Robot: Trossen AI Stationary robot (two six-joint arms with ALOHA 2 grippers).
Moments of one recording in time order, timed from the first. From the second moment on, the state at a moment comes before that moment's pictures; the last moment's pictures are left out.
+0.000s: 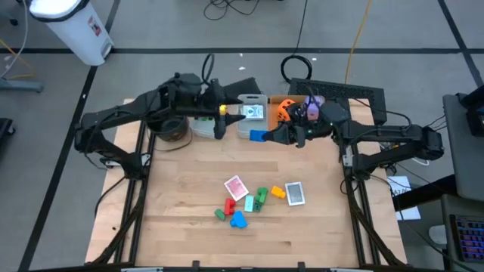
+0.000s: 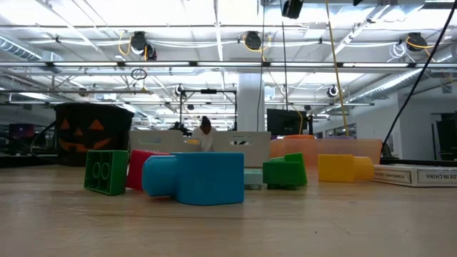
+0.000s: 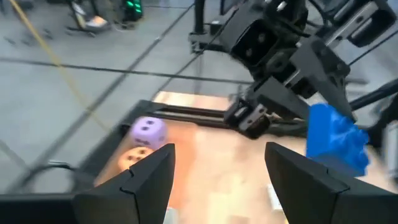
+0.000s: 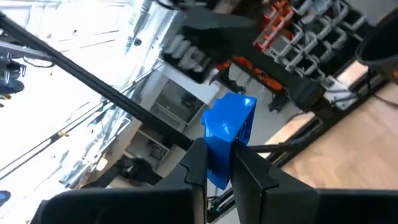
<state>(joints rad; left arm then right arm) 0.21 1.43 1.61 -0.47 0.05 0.03 -0.18 1.16 0.94 0.37 -0.39 1.01</state>
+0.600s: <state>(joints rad) 0.10 1.57 1.90 -0.87 -0.05 0.10 -0.29 1.35 0.94 0.60 -0.55 1.16</state>
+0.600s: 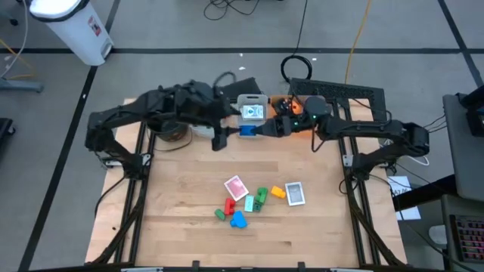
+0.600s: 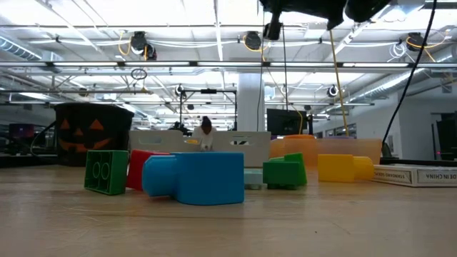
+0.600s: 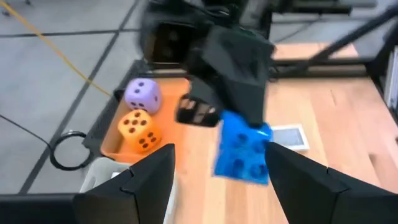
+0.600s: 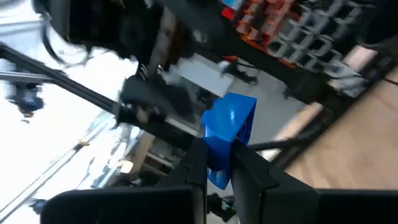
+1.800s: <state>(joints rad) 0.08 1.69 2.03 -1.05 -0.11 0.16 -0.30 1.42 0.94 0.76 -0.57 1.25</state>
